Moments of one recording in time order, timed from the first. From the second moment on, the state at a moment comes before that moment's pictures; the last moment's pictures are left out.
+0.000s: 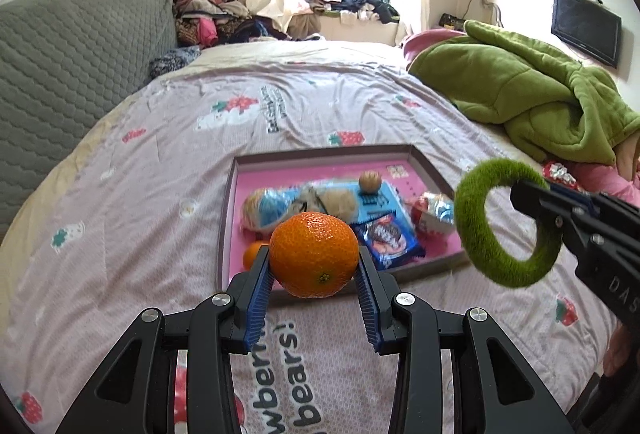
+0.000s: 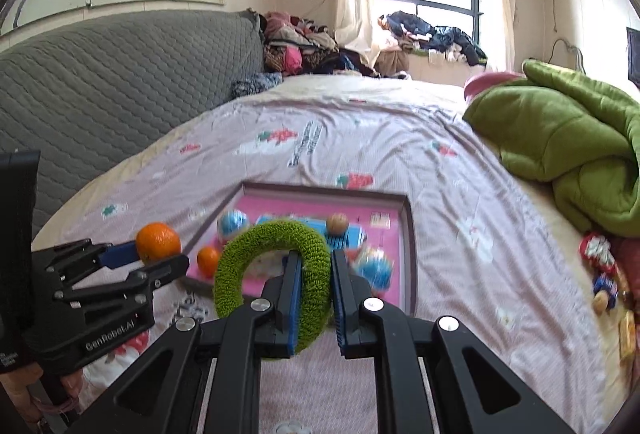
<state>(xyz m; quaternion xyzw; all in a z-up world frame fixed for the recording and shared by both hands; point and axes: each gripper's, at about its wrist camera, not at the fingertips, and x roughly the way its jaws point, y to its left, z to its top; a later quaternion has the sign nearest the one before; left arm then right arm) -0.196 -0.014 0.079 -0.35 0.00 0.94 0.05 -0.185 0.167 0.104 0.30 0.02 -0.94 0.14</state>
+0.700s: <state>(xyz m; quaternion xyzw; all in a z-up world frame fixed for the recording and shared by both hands) -0.255 -0.019 0.095 -0.34 0.00 0.94 0.06 -0.244 0.159 0.113 0.29 0.01 -0.95 0.14</state>
